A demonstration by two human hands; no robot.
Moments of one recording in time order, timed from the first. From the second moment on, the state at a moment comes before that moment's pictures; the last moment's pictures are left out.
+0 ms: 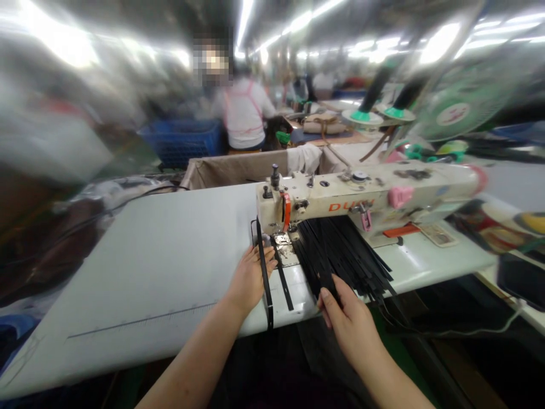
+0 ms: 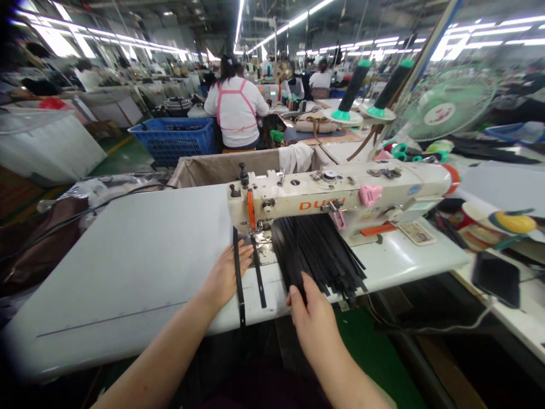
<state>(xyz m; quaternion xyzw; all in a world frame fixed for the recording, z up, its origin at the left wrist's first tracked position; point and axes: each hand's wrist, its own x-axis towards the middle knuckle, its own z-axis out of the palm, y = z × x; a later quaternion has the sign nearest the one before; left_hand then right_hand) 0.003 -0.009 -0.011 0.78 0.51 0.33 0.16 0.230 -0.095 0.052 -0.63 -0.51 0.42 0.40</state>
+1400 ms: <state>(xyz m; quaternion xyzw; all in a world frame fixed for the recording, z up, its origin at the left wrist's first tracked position) 0.004 -0.005 -0.016 0.80 0.49 0.34 0.11 0.196 -0.012 0.041 -0.70 -0.70 -0.11 0.02</state>
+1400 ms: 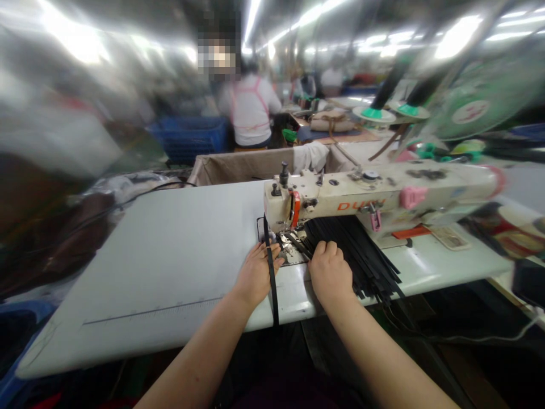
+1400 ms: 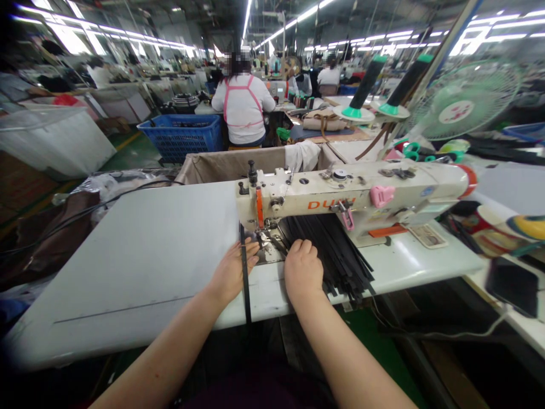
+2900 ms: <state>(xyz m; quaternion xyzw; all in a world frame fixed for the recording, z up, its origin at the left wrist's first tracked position) 0.004 -0.003 -0.018 0.78 0.50 0.36 0.13 0.234 -0.126 0.037 -0.47 -0.05 0.76 0.44</state>
